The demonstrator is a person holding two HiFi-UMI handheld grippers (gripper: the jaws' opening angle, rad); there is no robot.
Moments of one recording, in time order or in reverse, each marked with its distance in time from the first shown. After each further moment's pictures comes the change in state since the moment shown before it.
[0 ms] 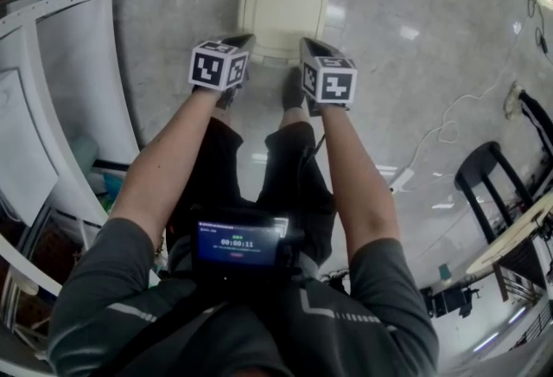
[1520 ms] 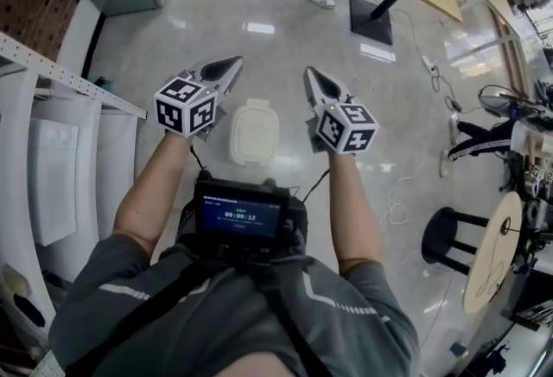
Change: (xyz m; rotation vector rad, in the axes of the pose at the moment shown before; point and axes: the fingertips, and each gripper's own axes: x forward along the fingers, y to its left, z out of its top) left arm -0.409 -0.191 0.305 0.432 -0.773 -0.126; right arm -0.412 0.143 0.304 -0.276 -0.769 0.100
